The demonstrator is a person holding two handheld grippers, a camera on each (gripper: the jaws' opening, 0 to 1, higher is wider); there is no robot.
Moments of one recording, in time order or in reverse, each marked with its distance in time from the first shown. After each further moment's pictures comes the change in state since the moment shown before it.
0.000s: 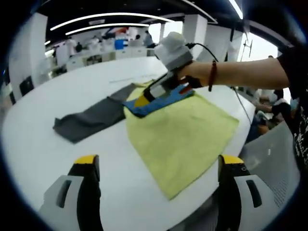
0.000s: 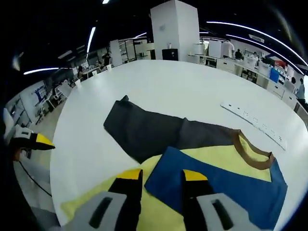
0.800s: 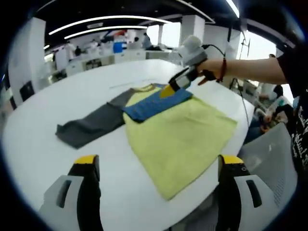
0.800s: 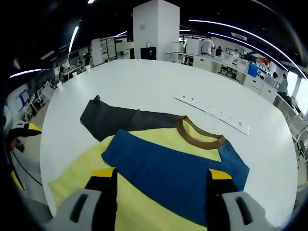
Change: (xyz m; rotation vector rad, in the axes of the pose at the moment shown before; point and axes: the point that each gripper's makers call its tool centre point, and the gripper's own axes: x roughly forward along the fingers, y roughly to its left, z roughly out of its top) left arm -0.009 -0.007 0.011 0.030 -0.016 -0.002; right arm -0.077 -0.095 -0.039 0.064 0.040 -0.187
